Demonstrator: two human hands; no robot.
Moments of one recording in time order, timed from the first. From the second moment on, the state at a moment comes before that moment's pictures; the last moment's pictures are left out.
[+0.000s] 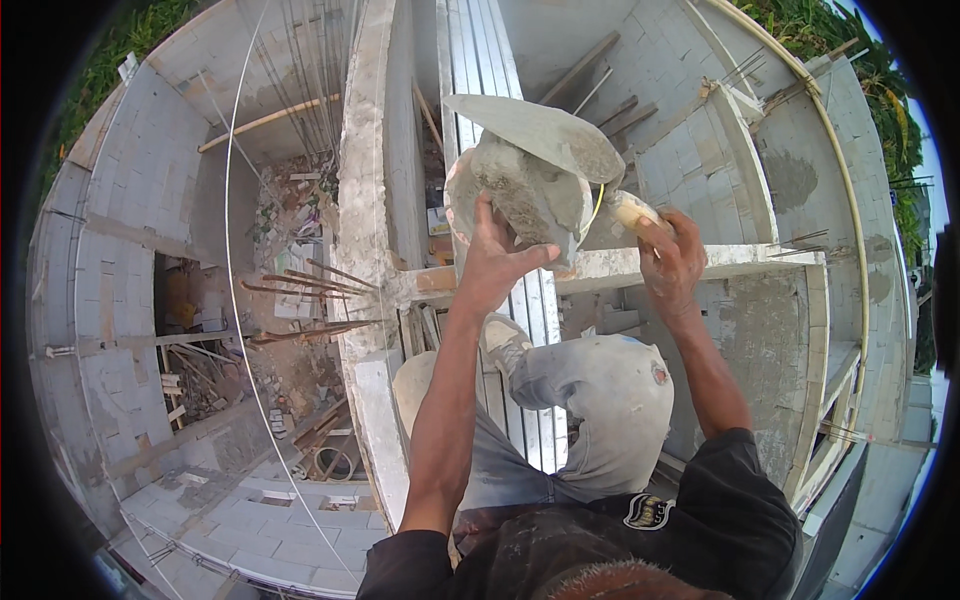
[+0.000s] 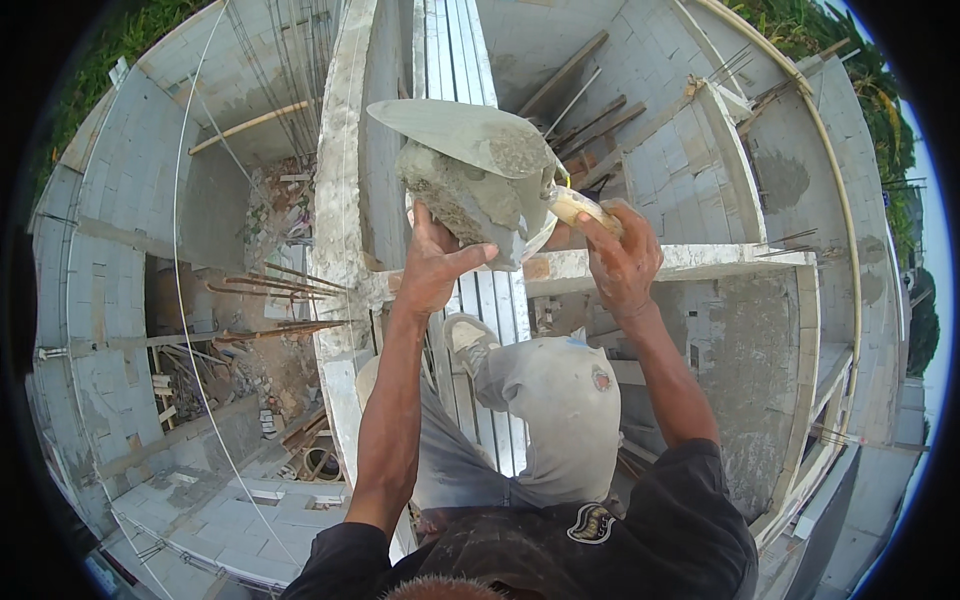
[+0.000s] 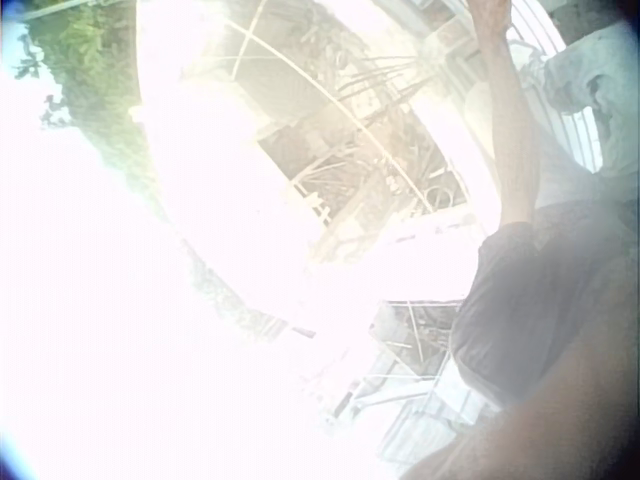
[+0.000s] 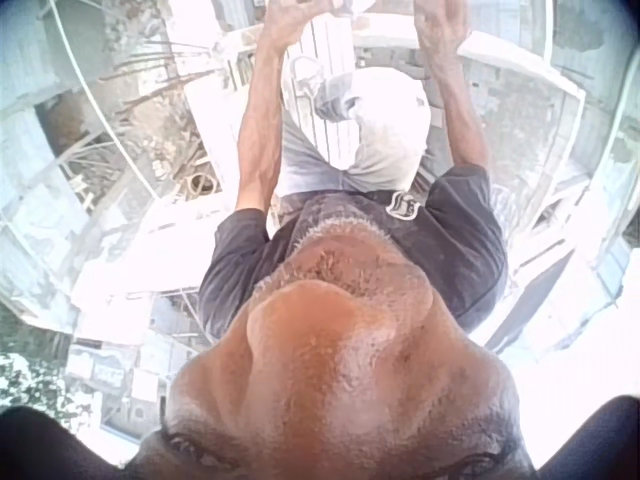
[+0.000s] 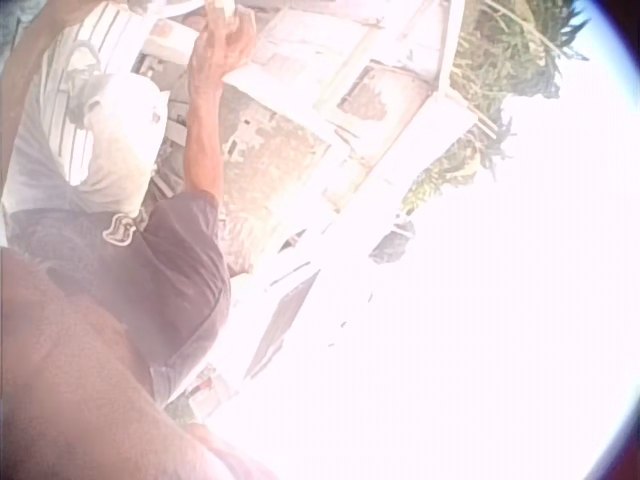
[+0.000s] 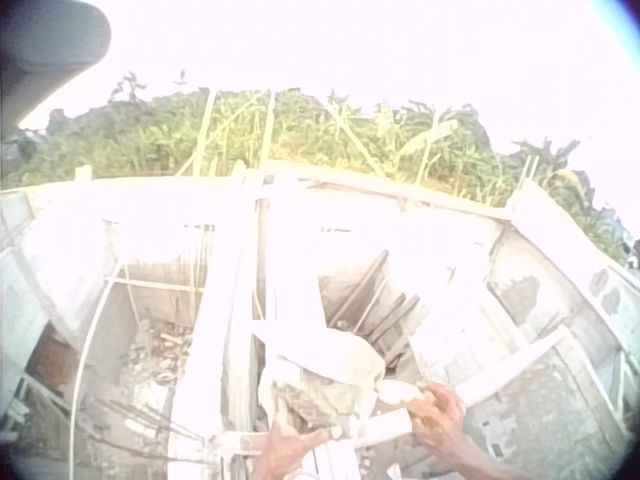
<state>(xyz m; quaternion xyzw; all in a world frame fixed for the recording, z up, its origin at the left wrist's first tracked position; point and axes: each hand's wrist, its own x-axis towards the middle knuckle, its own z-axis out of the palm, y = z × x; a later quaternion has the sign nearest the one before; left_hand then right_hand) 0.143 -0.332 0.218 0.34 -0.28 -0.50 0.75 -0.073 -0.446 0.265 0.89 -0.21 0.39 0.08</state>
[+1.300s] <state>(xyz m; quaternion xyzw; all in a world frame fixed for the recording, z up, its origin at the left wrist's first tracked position) 0.231 -0.003 0.211 0.82 -0.20 -0.20 0.49 0.002 -0.478 0.182 0.91 -0.31 0.21 -0.20</state>
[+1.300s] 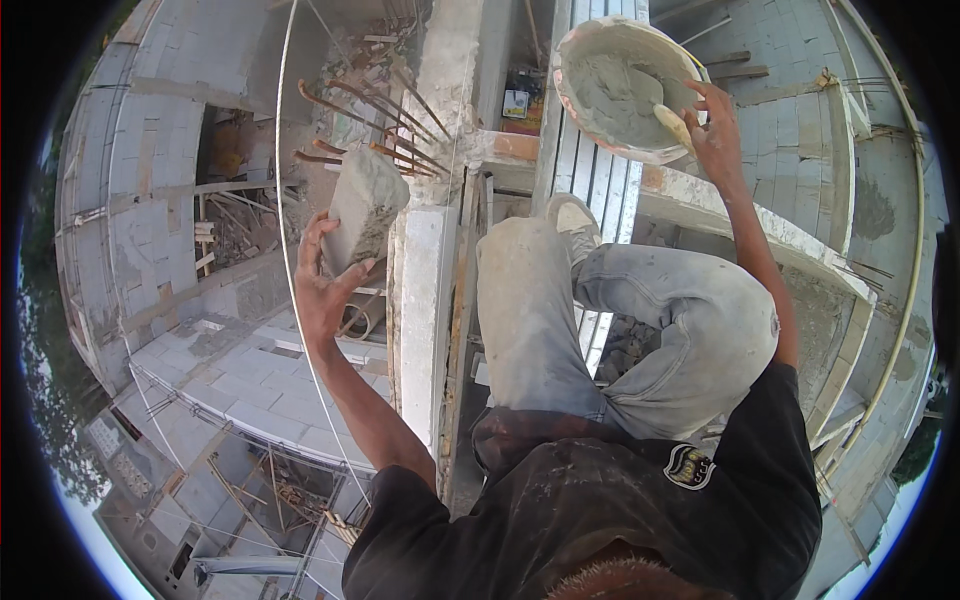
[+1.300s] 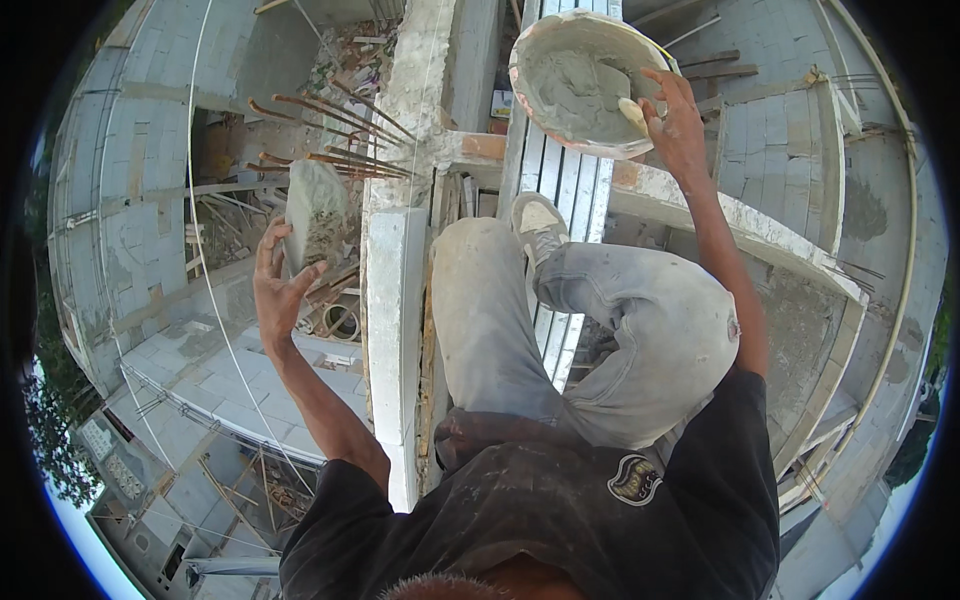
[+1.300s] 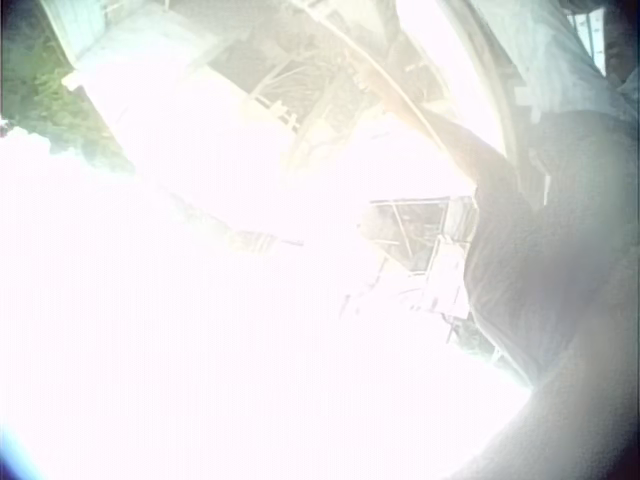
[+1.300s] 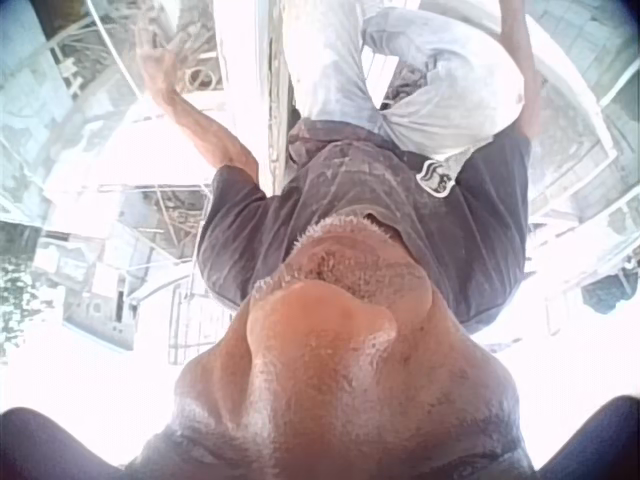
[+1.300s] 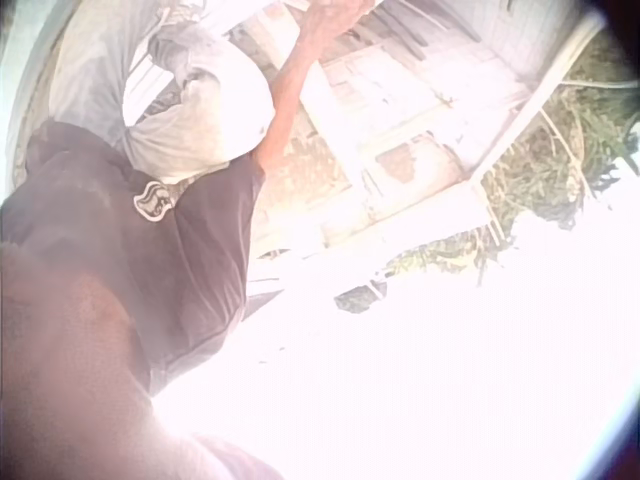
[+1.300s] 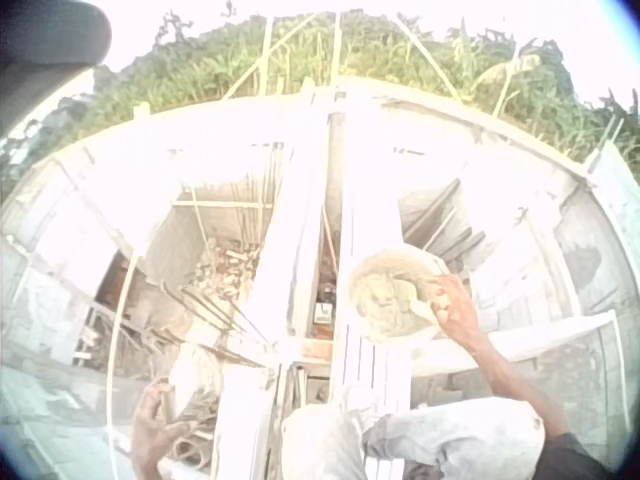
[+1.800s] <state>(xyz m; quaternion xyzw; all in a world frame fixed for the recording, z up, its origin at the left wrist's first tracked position) 0.277 -0.020 0.204 0.91 -0.36 -0.18 0.12 -0.021 -0.462 0.173 0.88 -0.35 0.19 -0.25</state>
